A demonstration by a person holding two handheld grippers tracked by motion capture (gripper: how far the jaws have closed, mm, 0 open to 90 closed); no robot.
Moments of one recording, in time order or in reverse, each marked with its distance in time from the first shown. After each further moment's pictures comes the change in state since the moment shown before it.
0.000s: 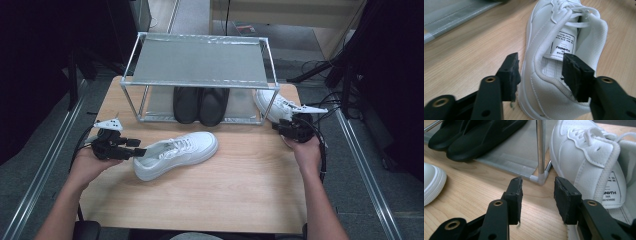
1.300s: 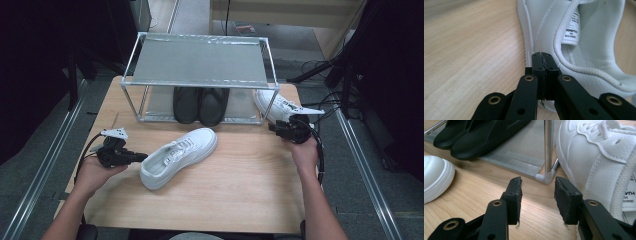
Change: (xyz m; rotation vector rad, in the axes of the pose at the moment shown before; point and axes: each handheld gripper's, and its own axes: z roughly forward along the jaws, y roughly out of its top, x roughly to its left) left arm -0.014 -0.019 0.019 0.065 -0.068 -0.061; right arm 0.001 -0.005 0.010 -0.001 0.039 0.003
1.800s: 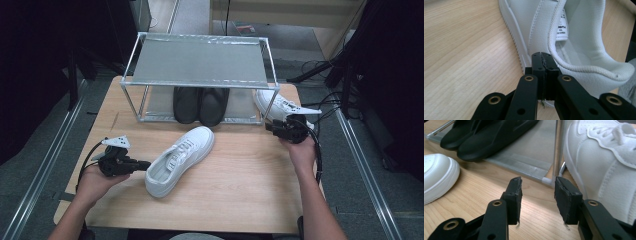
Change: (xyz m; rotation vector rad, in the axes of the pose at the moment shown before) left arm -0.024 -0.010 0.001 -0.021 -0.015 0.011; right arm 0.007 0.002 0.004 -0.013 0.029 -0.021
